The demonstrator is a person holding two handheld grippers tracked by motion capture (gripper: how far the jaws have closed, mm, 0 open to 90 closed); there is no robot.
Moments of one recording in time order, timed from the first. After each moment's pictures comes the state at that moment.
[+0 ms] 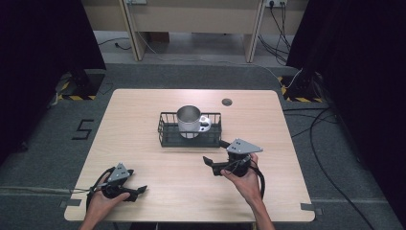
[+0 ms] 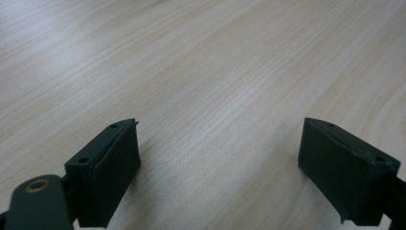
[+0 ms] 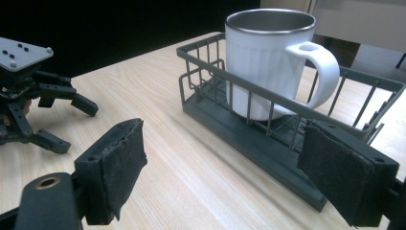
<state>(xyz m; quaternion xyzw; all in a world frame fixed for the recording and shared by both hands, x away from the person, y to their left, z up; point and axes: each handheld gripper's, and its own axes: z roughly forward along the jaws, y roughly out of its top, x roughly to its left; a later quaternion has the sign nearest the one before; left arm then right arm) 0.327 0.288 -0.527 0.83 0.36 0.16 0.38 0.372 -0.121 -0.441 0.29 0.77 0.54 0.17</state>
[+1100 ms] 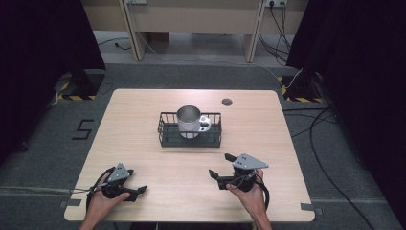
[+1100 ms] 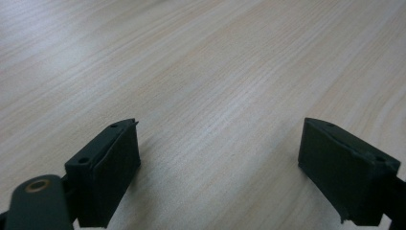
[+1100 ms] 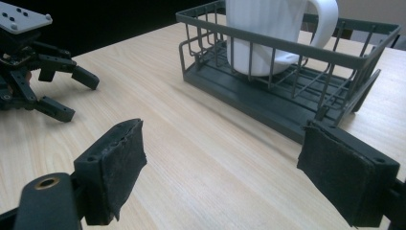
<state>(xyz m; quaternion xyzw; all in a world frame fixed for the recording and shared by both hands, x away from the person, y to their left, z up) 0.326 0.288 -0.527 0.83 0.37 0.16 0.38 0.342 -0.139 -0.469 0.31 0.77 0.53 0.17</state>
